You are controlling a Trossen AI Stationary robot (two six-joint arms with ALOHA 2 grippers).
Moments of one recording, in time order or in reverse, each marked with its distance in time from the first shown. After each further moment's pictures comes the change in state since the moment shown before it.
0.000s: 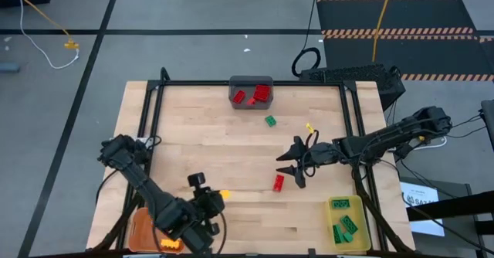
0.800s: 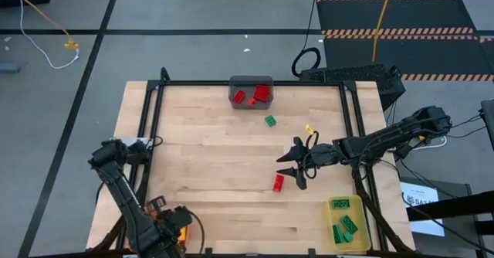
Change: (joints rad) left arm -0.200 0.000 -0.092 -0.163 0.614 -0.521; right arm 0.017 0.000 0.000 0.000 0.001 -0.034
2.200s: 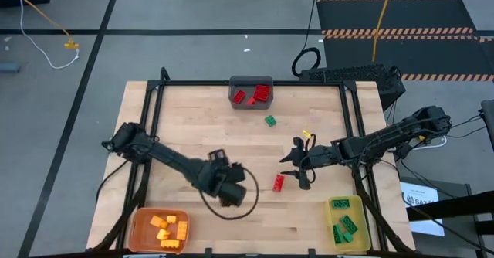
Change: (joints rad) left arm 0.513 -0.020 -0.105 0.351 -0.334 0.792; right arm 0.002 0.000 0.001 -0.118 -0.007 -0.226
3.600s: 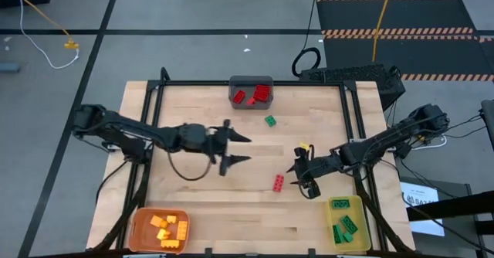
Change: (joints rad) left arm 0.330 -0.503 -0.904 1.694 0.358 0.553; right arm 0.107 0.020 -0.001 -0.178 -0.025 -0.120
